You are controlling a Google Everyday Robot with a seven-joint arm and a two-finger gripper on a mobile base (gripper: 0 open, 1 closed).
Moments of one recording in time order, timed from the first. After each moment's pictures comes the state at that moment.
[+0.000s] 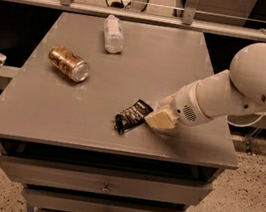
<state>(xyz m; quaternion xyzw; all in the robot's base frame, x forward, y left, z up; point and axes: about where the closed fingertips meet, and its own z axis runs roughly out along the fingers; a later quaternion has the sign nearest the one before) 0.499 -0.074 0.824 -0.46 0.82 0.19 0.27</state>
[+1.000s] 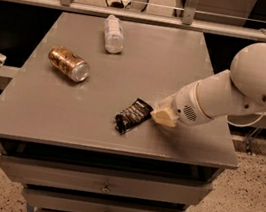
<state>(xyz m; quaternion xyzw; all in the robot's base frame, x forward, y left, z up) 0.499 -0.074 0.824 -0.46 0.82 0.19 0.27</state>
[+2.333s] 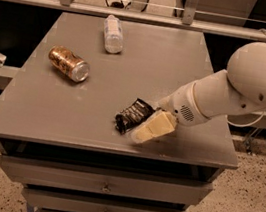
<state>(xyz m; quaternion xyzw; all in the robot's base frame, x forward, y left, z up) 0.499 -0.074 0.826 -0.46 0.82 0.19 0.27</state>
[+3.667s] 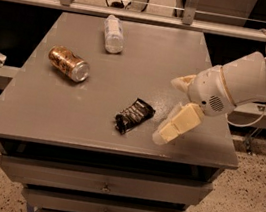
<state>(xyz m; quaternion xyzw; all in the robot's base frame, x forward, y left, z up) 0.480 -0.082 0.877 -0.56 0.74 0.25 0.29</state>
